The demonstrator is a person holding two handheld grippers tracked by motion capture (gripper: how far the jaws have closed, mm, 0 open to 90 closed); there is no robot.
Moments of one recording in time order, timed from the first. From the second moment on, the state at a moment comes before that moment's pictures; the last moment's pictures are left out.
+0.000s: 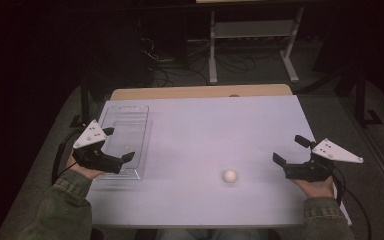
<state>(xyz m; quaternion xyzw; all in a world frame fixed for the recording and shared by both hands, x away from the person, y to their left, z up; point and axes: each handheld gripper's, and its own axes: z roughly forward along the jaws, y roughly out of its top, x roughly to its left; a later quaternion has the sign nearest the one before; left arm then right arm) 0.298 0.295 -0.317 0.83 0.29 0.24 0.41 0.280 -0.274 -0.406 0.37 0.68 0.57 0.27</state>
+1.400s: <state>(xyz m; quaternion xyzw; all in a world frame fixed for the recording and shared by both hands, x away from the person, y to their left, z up) 0.323 0.251 -0.288 0.88 0.22 0.21 0.37 0.280 -0.276 -0.407 0.38 0.69 0.56 0.26</state>
